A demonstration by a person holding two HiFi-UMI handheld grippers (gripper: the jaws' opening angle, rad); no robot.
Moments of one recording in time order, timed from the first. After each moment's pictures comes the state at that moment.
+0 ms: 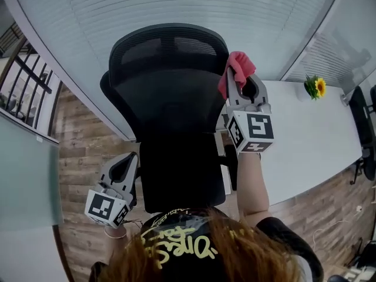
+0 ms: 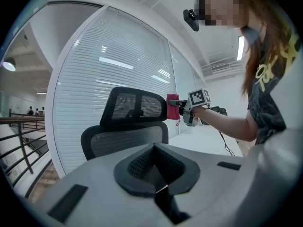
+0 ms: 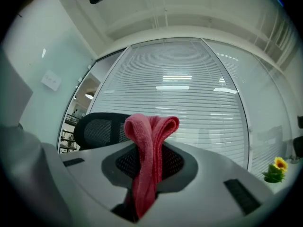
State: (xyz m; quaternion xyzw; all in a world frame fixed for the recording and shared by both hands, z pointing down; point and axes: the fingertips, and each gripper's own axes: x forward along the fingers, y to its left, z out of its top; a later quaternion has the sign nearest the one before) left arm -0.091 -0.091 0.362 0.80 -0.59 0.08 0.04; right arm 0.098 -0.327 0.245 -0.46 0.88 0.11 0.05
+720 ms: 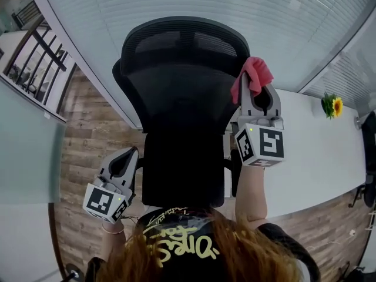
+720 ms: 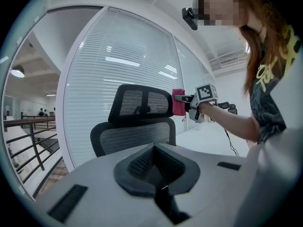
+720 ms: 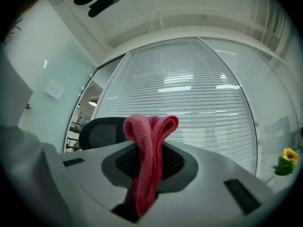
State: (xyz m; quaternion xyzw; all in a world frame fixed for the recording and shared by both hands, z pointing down) left arm -0.105 -0.089 0.372 0.77 -0.63 0.09 0.05; right arm 0.084 -0.322 0.245 -0.43 0.89 0.09 0.08
